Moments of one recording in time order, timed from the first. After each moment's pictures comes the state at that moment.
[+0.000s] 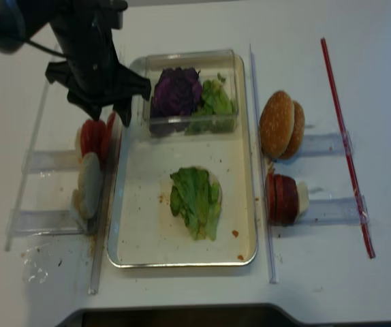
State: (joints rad) left arm -0.33 1.81 -1.52 0.03 1.23 -0.15; right arm 0.06 -0.02 -0.47 -0.01 1.14 -0.06
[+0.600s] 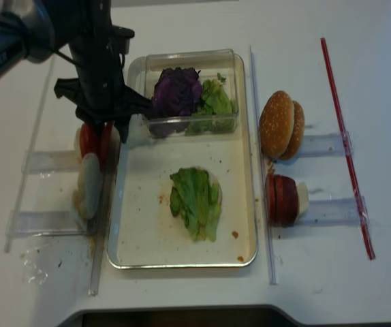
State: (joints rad) left arm -0.33 1.91 -1.52 0.10 1.22 -0.17; right arm 0.06 -0.02 -0.47 -0.01 1.14 -0.06
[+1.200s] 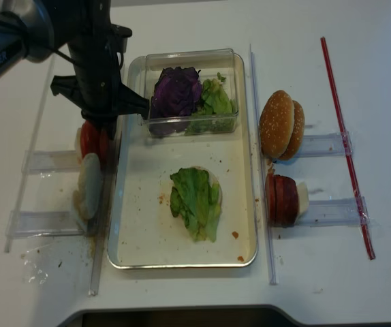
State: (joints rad) left arm -0.33 1.91 -1.52 0.12 1.22 -0.18; right arm 0.06 -0.02 -0.47 -0.01 1.14 -0.06
